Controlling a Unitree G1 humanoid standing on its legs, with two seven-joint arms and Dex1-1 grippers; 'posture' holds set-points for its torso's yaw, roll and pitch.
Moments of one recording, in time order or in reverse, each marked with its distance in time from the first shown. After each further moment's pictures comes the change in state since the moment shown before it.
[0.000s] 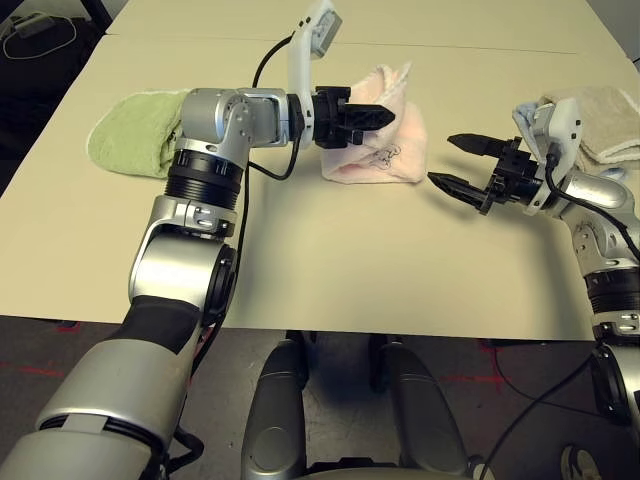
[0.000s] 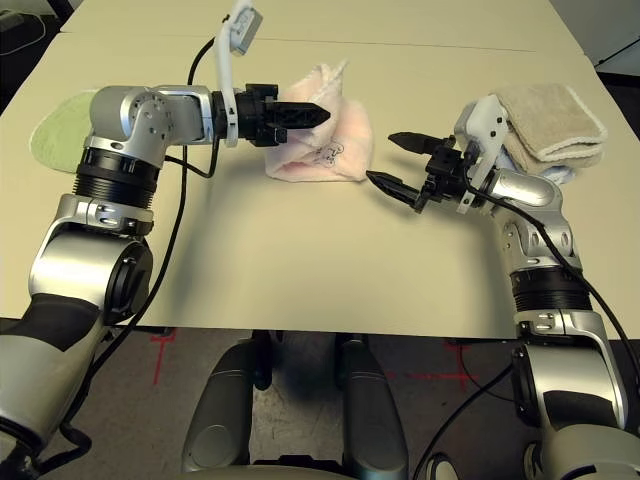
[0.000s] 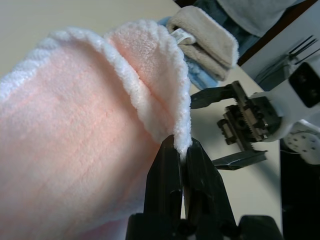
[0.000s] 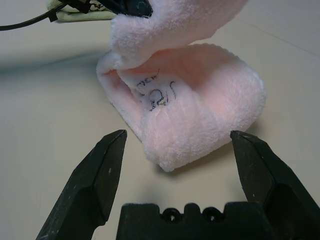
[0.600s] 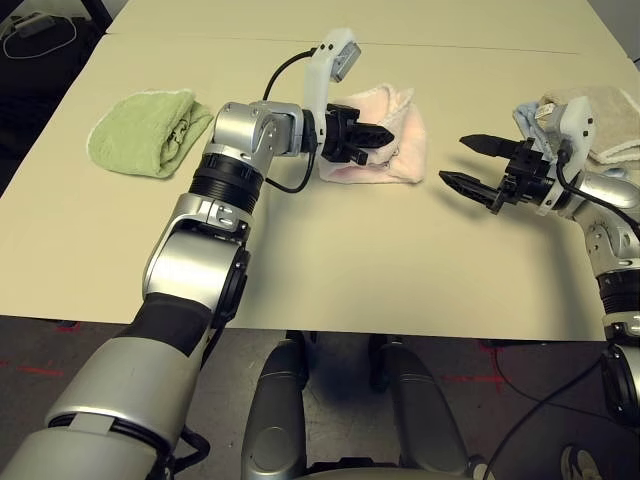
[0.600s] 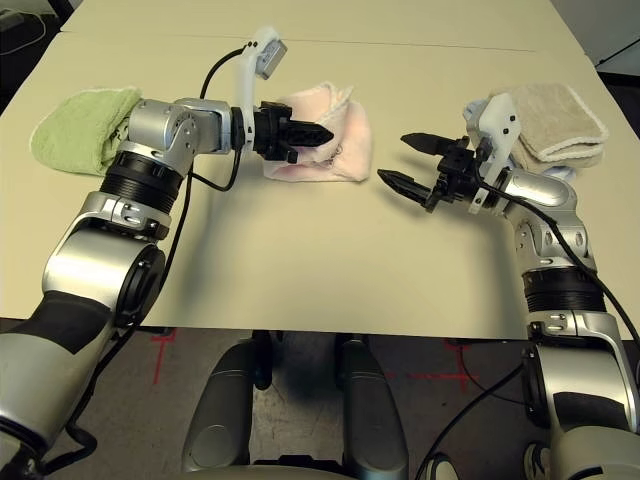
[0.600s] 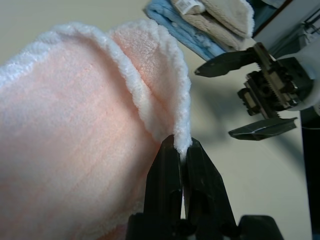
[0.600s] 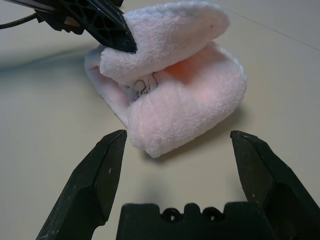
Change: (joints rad) left arm -0.004 -0.041 -0.052 0.092 0.117 -0.094 -0.099; right arm 0.000 -0.035 -0.013 0.015 0.007 0.011 0.001
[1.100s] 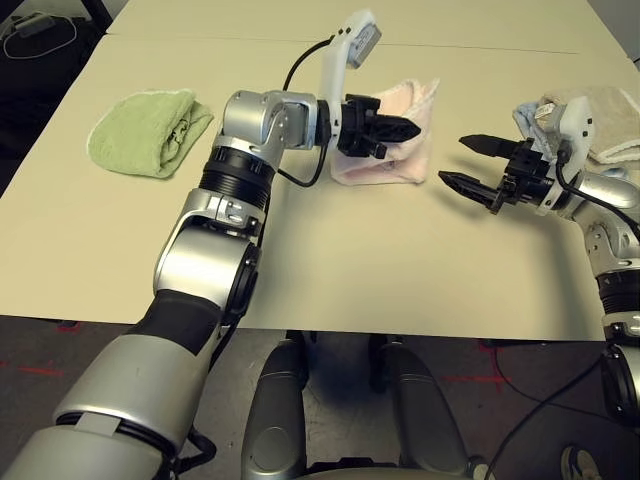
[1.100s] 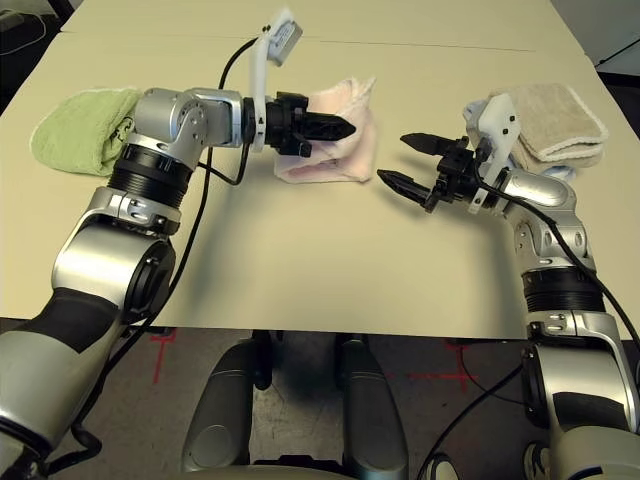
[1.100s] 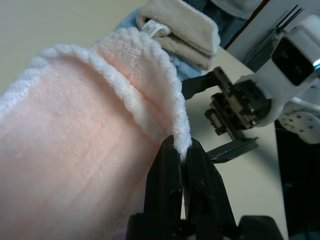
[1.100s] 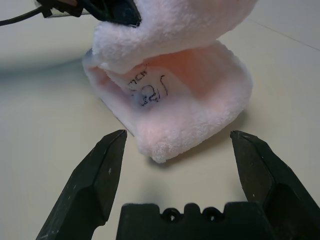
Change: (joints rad) left arm -0.043 -0.048 0.018 -0.003 0.017 -0.009 -0.017; right arm 0.000 0.004 0.000 0.000 0.000 -0.001 0.000
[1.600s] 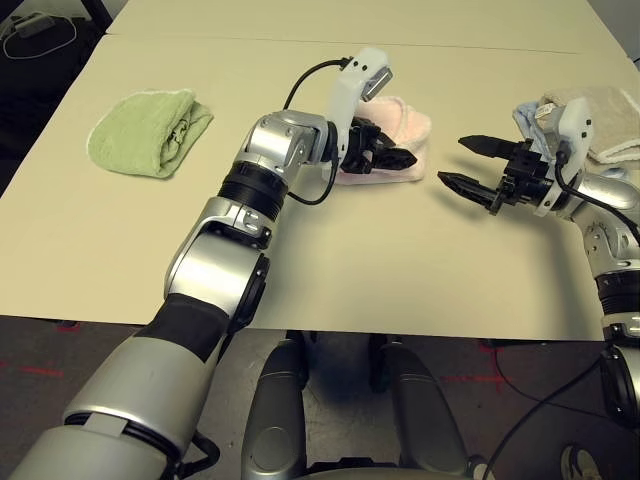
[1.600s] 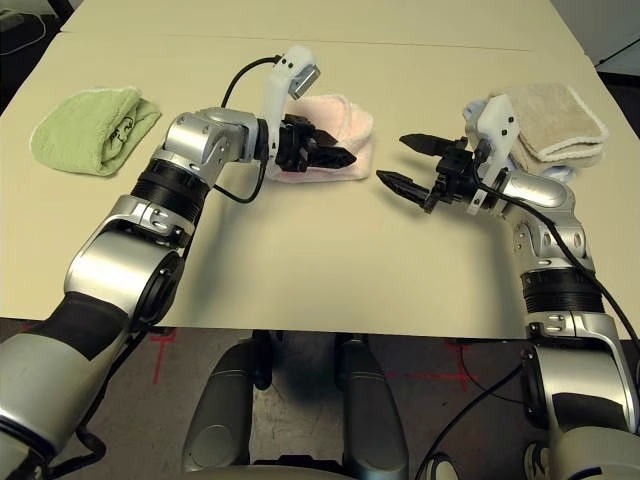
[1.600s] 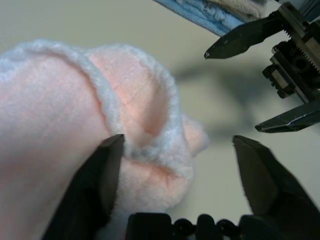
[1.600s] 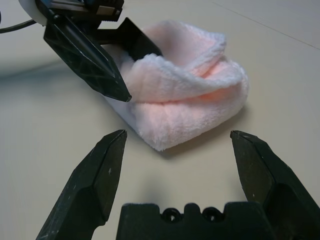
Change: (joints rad) left arm 0.040 -0.038 -0.062 0.095 0.139 -0.191 0.056; right arm 0.007 0.001 0.000 -0.008 0.000 0.000 -0.001
